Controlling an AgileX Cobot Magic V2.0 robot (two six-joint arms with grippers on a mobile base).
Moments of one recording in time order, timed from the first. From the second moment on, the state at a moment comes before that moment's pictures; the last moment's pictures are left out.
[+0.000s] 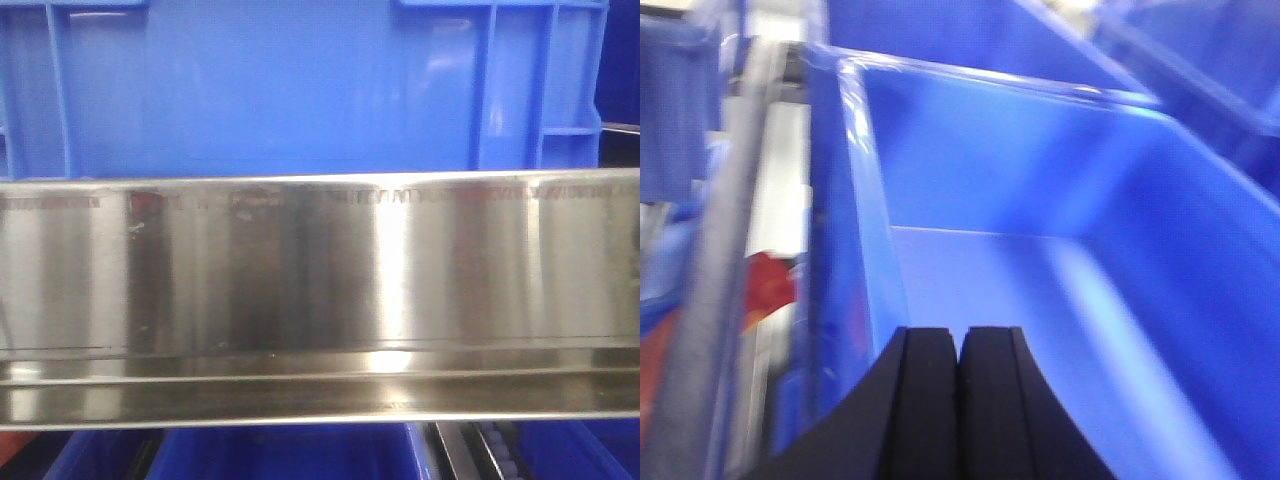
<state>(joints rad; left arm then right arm) -0.41 1.01 -1.00 0.32 0.36 -0.61 0.73 1.13 -1.24 -0.46 0.56 0.59</state>
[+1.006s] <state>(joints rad) -0.41 0.51 -0.49 0.34 0.01 -0.60 0.73 0.46 -0.56 -0.48 0.17 0.48</state>
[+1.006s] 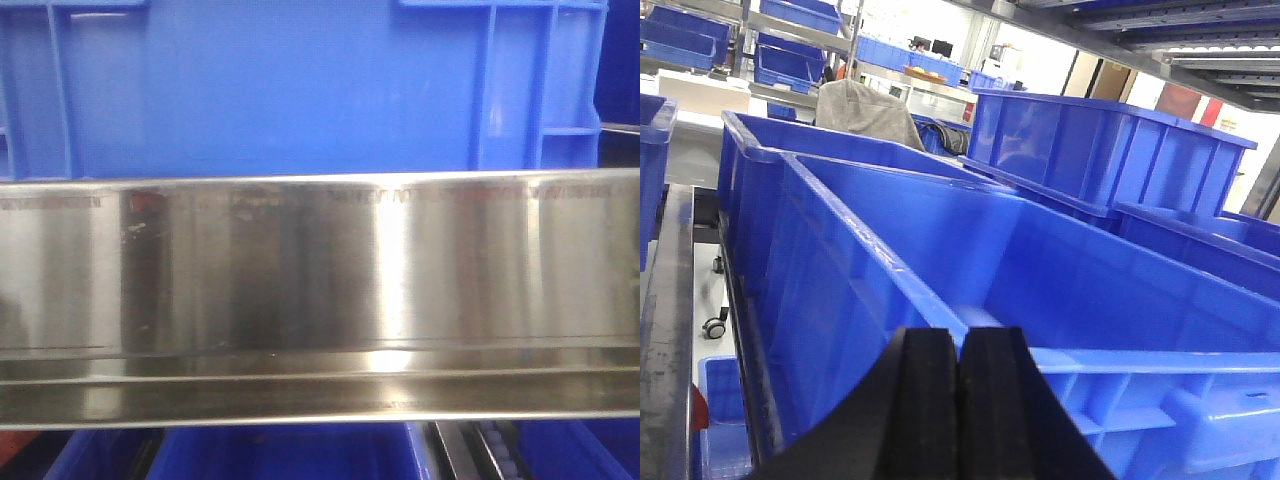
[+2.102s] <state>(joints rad) -0.41 0.51 -0.49 0.34 0.01 -0.60 0.73 0.46 -0.56 -0.48 0.17 0.48</state>
